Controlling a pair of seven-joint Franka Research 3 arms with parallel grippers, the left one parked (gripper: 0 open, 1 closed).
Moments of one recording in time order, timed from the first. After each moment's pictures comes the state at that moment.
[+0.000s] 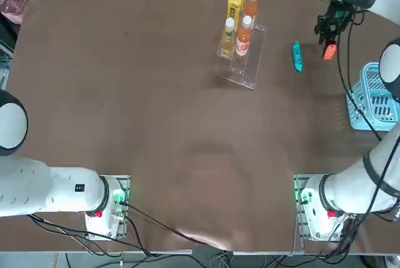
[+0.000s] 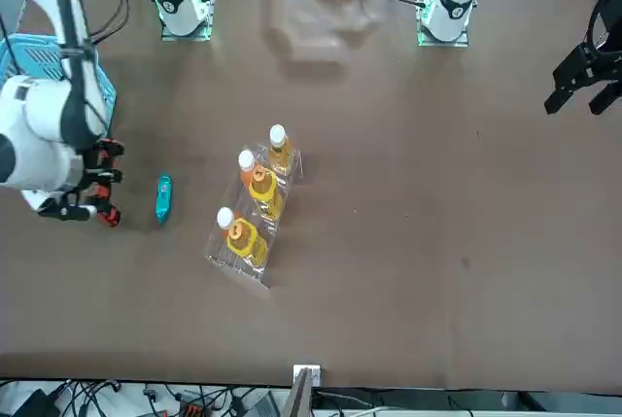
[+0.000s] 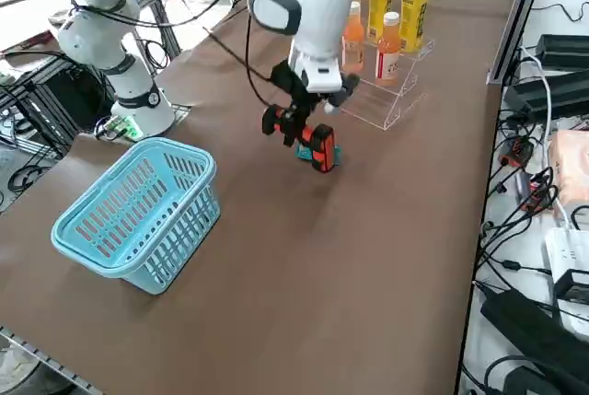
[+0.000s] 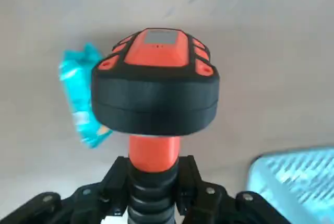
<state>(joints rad) 0.19 0.34 -0.22 -1.84 -0.06 1.91 0.14</state>
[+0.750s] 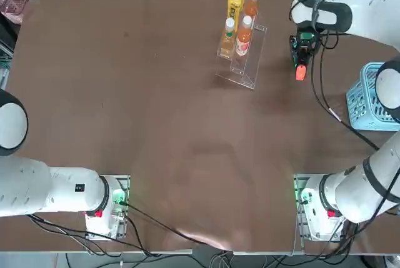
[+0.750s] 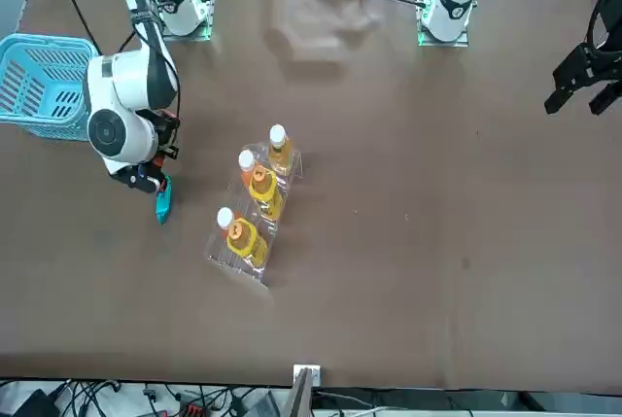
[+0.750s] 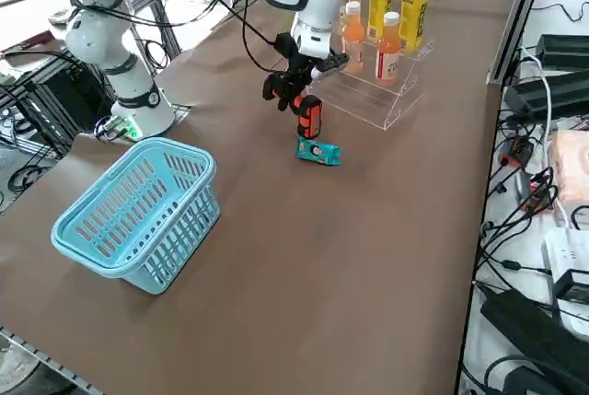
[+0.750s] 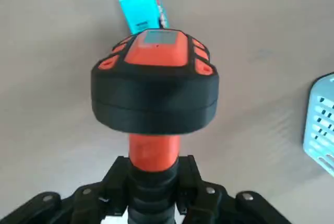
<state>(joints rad) 0.41 0.27 -0.22 -2.01 -0.07 1.92 0.52</state>
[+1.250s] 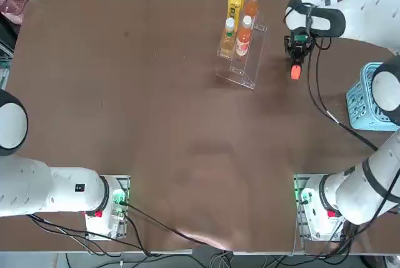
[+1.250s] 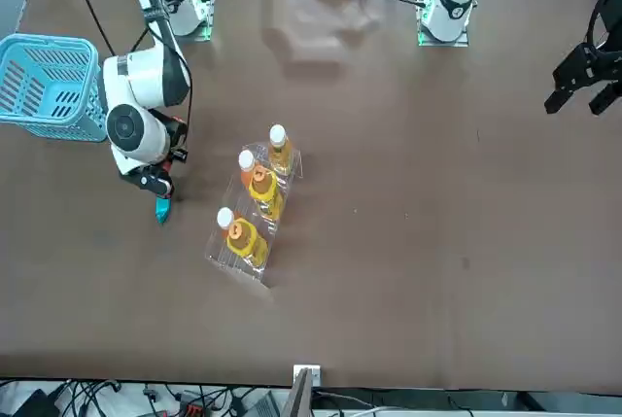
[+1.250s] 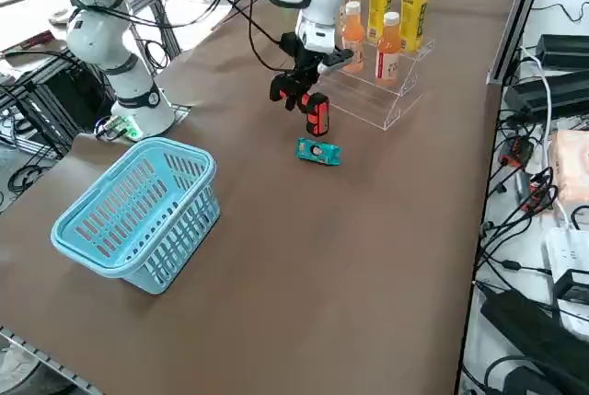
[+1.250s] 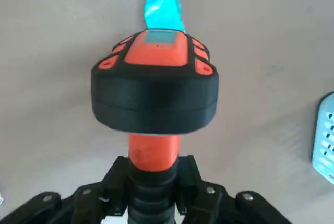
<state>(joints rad) 0.45 0.29 -0.22 -2.02 -0.10 2.00 0.55</state>
